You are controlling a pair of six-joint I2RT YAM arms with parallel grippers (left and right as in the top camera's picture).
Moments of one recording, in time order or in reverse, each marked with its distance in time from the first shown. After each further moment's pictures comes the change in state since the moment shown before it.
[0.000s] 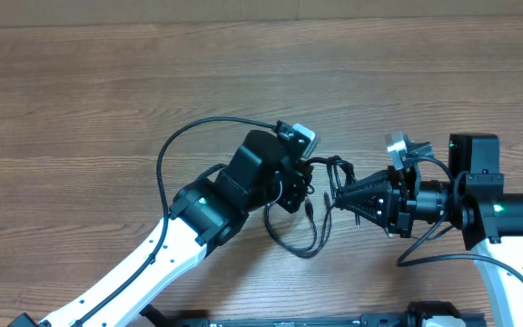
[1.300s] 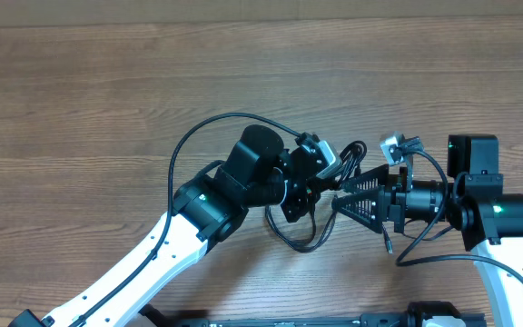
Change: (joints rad) left arm 0.008 0.013 0.000 0.084 0.344 0.336; right arm 0.004 -0.002 0.000 -0.010 0.215 0.167
